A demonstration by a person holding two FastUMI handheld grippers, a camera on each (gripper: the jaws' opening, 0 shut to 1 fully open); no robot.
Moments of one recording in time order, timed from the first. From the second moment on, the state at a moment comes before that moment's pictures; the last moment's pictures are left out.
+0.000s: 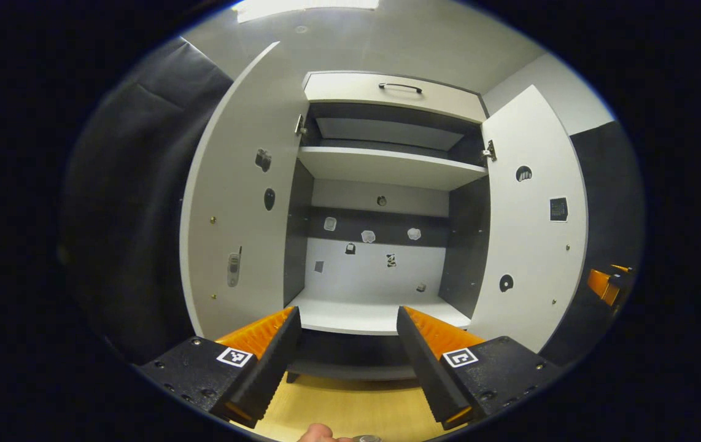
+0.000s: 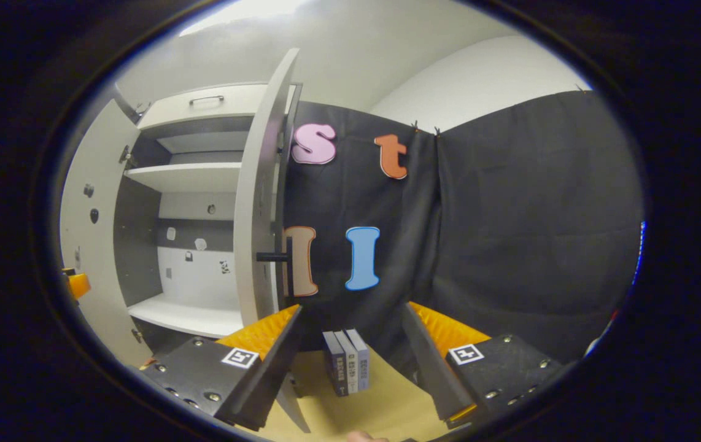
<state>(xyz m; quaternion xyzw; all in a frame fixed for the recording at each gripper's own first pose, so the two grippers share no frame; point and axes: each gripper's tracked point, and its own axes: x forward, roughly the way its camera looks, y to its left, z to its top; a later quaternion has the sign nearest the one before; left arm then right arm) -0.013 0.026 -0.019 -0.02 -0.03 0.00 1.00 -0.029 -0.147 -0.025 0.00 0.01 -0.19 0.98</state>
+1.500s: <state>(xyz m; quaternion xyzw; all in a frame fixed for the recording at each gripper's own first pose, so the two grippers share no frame) -0.089 0.167 -0.042 -0.07 0.00 0.16 0.98 0.048 0.057 -0.027 0.02 0.01 0.05 1.00</state>
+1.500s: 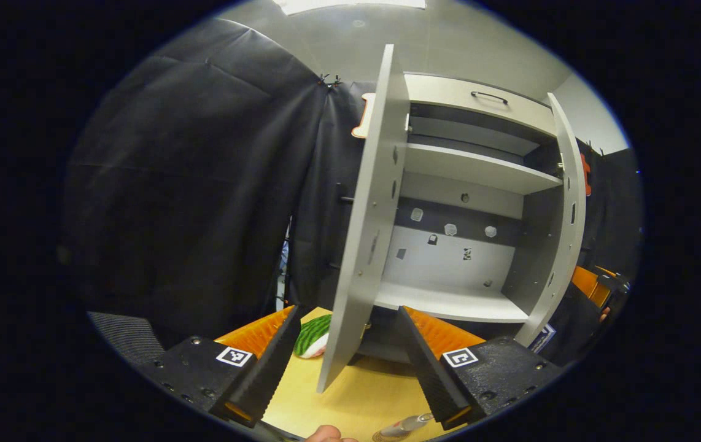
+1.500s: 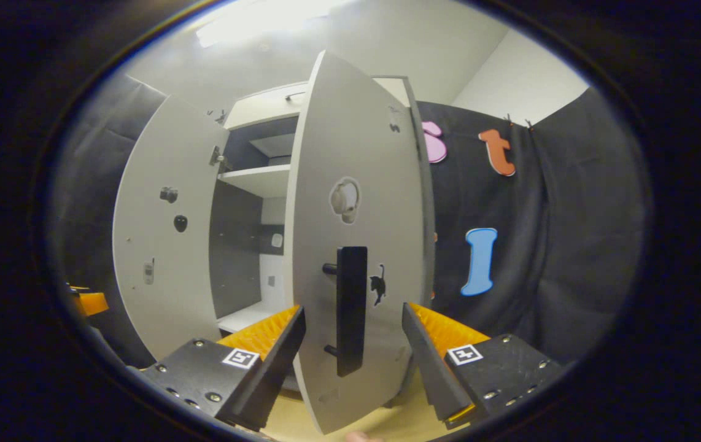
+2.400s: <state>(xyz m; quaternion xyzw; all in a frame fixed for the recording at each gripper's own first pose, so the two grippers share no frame) -0.108 0.243 -0.054 -0.07 0.01 0.24 0.97 0.050 0.152 -0.038 0.03 0.02 0.15 0.99</state>
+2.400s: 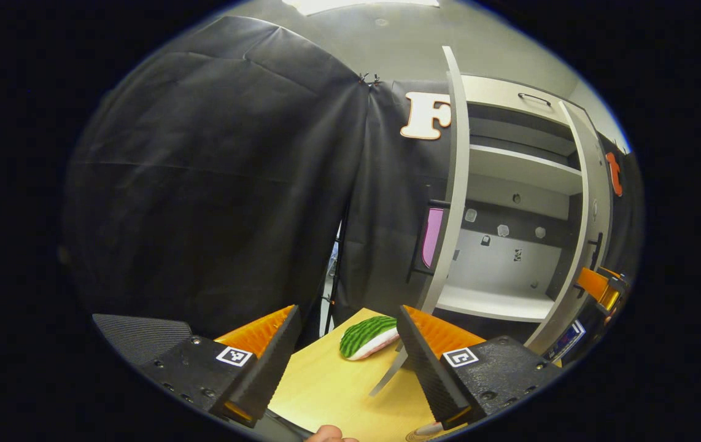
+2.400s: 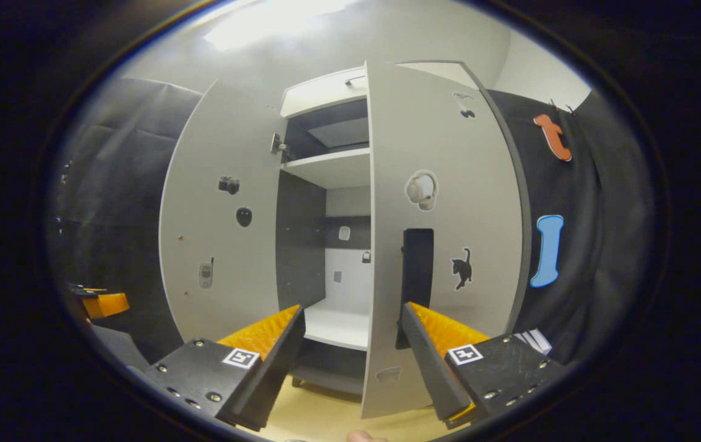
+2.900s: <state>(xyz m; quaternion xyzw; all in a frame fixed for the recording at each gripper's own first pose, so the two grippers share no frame) -0.095 0.258 -0.075 -0.08 0.03 0.25 0.96 0.046 0.140 -0.034 0.03 0.01 0.13 0.99</state>
